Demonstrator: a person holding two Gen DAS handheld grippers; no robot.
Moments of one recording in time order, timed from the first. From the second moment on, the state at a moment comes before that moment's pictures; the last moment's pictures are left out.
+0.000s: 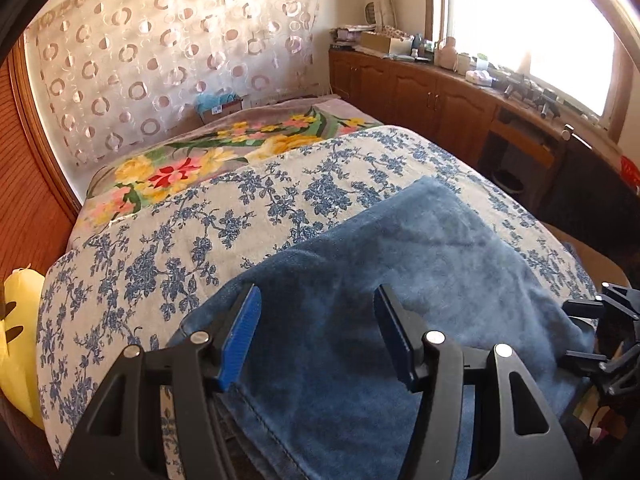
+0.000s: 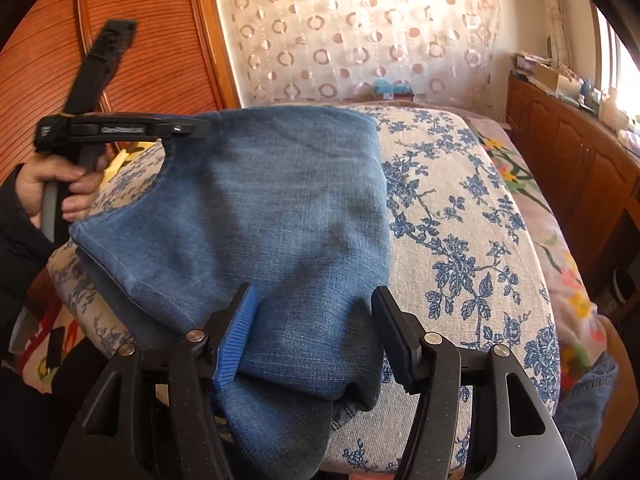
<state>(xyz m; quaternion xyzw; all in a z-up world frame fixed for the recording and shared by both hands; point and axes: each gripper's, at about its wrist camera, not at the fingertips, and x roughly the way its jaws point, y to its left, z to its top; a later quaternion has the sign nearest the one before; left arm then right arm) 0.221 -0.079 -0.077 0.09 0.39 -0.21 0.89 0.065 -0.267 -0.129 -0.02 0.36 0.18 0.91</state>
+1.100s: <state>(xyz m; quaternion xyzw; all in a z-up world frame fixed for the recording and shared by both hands) 0.124 -0.056 -0.069 0.04 0.35 -0.21 0.91 0.040 -0.281 -0.118 -0.02 0.35 0.14 0.93</state>
